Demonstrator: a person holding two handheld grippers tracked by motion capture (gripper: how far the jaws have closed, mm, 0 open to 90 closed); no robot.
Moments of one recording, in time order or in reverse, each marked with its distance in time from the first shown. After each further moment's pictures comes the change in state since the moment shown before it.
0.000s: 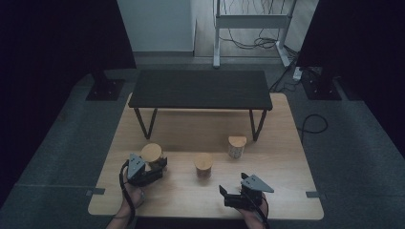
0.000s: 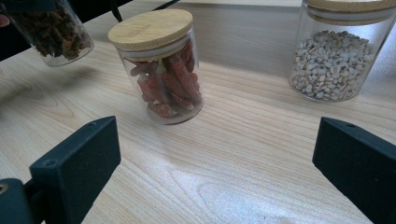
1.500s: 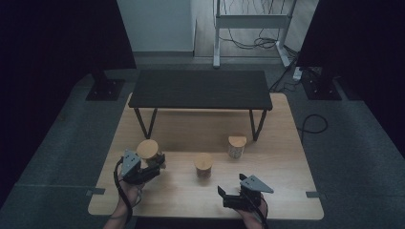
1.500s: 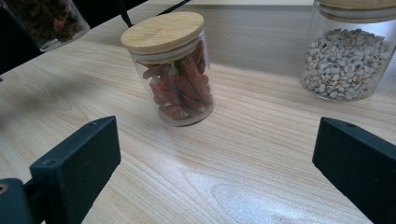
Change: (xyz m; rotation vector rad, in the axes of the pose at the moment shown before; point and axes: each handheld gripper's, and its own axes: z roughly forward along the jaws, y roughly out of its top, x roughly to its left) left arm 0.000 0.024 -0.013 -0.023 -0.006 -0.027; right arm 0.000 -0.001 0.000 -0.006 0.029 0.028
